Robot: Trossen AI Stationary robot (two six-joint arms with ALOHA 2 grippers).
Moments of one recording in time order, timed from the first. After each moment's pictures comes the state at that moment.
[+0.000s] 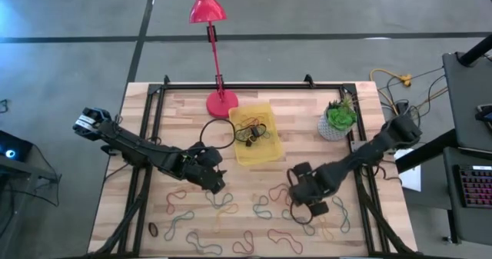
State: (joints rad) left arm -0.39 1.39 1.01 -0.60 -0.51 -0.83; right arm 0.52 1.65 1.05 -0.85 0.02 0.23
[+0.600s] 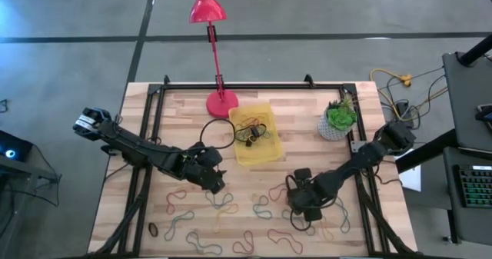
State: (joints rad) left arm -0.39 1.39 1.01 -0.60 -0.50 -0.83; right arm 0.56 1.74 0.98 -0.72 0.08 0.42
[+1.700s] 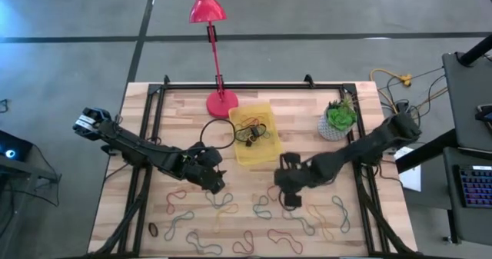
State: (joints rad) left arm -0.39 1.39 1.01 -0.60 -0.50 -0.83; right arm 0.37 1.60 1.10 -0.63 0.24 0.41
